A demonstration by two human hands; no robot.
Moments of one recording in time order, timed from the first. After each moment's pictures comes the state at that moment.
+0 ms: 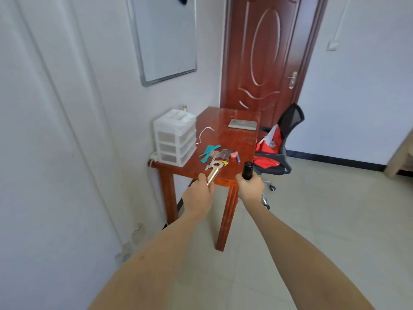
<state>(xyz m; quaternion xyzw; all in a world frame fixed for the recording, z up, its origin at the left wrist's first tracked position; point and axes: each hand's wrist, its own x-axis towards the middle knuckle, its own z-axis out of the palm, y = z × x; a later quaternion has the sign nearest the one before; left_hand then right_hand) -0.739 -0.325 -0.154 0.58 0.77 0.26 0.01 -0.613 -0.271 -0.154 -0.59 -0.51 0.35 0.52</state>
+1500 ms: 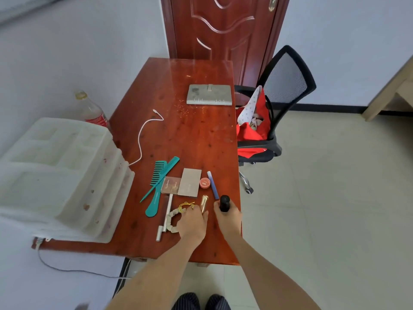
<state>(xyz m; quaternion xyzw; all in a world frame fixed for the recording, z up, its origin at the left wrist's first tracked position) -0.726 0.149 -0.323 0.64 0.75 0.03 0.18 -0.625 0.150 -0.334 -0.71 -0.44 0.37 0.41</state>
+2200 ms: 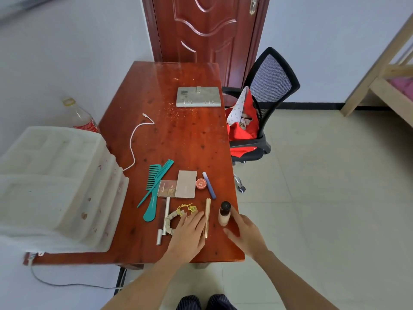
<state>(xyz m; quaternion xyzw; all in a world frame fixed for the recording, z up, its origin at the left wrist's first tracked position) -0.773 0.123 -0.360 0.88 0.47 0.08 0.01 -0.565 0.105 -0.340 -0.65 -0.69 0.29 0.12</state>
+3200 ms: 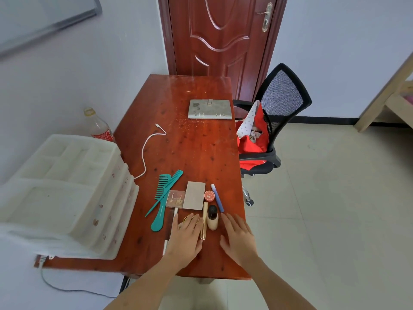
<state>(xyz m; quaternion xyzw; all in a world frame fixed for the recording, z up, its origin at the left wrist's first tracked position) -0.791 0.142 -0.347 0.85 0.53 0.04 -0.05 -0.599 0.131 -0.353 -0.64 -0.76 0.10 0.10</state>
